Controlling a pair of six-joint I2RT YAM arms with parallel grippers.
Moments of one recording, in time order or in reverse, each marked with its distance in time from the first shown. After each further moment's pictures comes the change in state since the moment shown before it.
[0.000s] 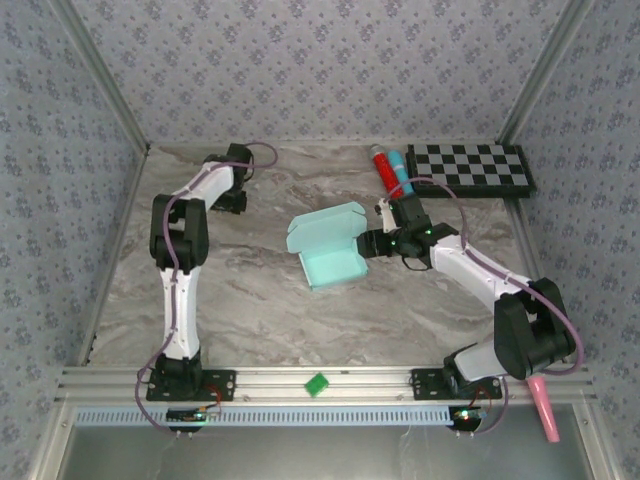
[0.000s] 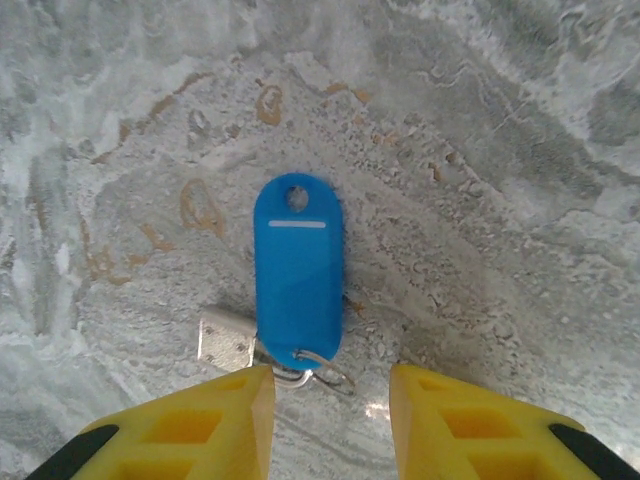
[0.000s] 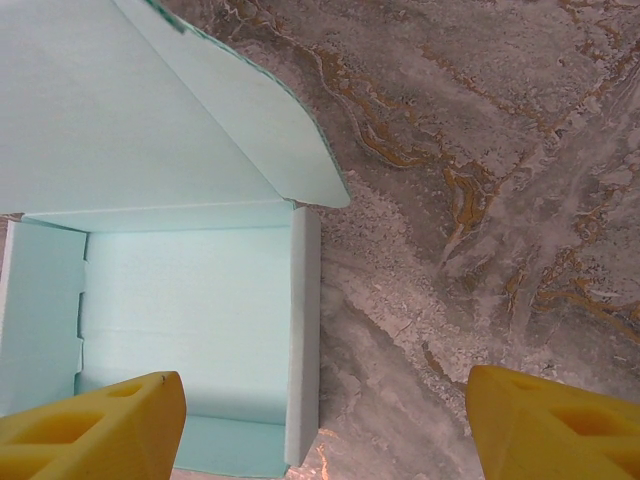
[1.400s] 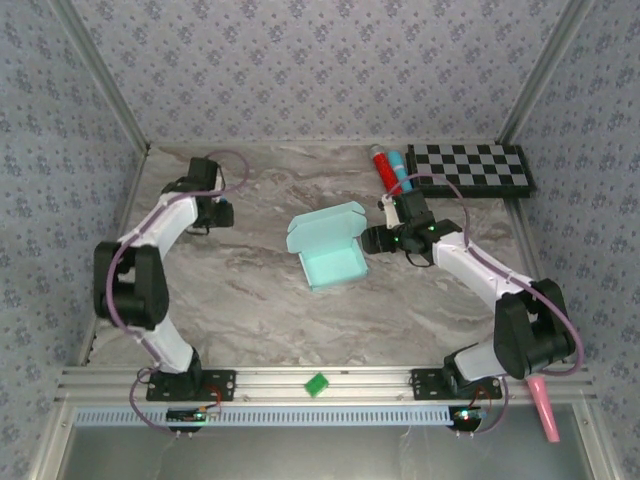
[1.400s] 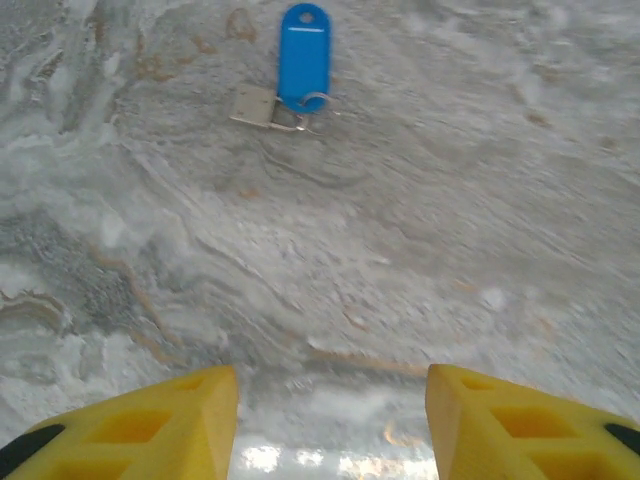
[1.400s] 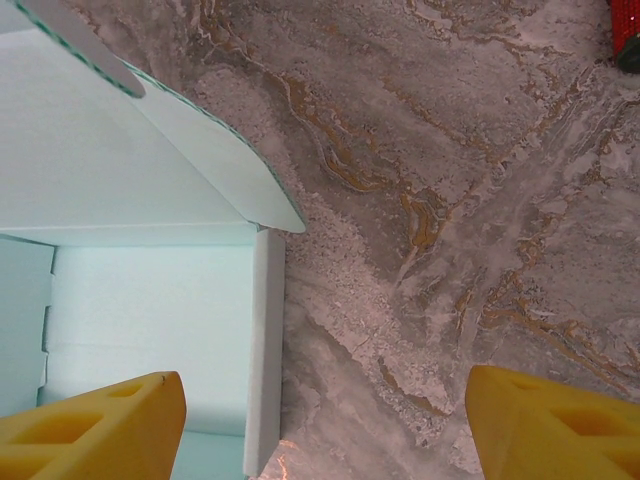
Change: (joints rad) left arm 0.063 -0.568 -0.565 0.237 0.263 -0.051; right arm -0.028 0.000 0.028 -0.020 0.034 -0.058
